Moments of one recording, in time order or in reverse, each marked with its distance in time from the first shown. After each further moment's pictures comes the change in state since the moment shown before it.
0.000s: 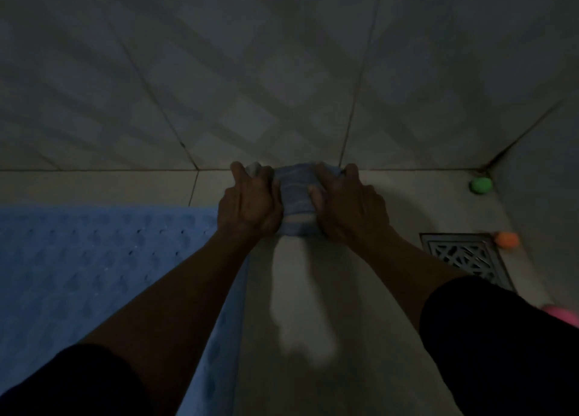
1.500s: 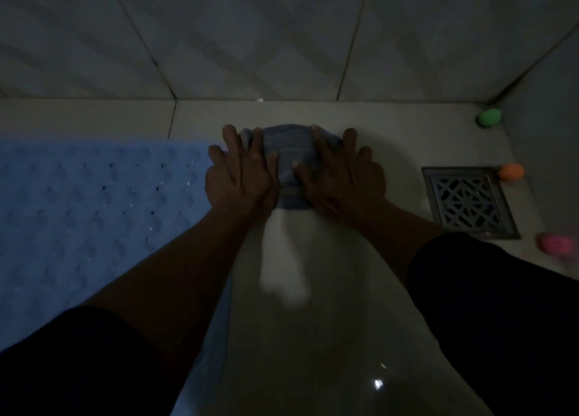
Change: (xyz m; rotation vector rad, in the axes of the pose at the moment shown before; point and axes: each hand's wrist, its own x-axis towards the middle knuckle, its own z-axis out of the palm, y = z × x) left_hand -0.045 -0.013 0.051 0.313 0.057 -0.041; right_hand -0.035 0.012 0.053 -0.097 -0.068 0.058
